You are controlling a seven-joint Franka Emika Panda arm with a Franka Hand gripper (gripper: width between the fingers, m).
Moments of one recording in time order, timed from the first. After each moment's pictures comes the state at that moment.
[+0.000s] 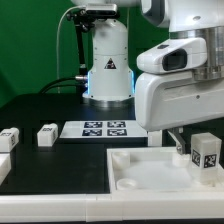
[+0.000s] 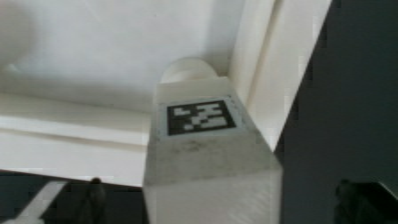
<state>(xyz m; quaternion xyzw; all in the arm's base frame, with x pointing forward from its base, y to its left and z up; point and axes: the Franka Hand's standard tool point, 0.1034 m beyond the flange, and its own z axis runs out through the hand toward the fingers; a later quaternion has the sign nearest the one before) 0.628 0.124 0.086 -0.99 -0.13 -0.04 0.05</state>
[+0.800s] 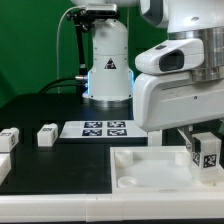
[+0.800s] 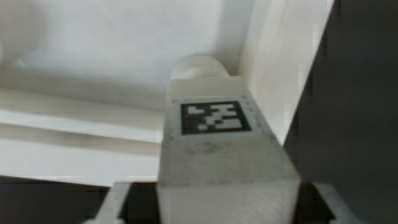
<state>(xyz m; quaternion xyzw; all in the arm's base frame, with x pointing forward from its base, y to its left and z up) 0.629 0.121 0.085 -0.99 -0.11 -0.04 0.05</state>
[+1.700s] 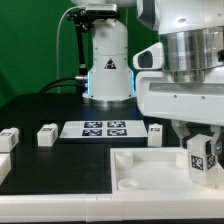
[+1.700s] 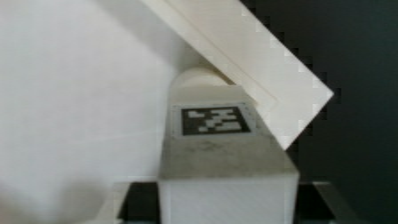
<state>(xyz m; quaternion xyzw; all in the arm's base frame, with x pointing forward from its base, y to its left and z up) 0.631 0.110 0.082 -0.89 0.46 -0.01 0.07</state>
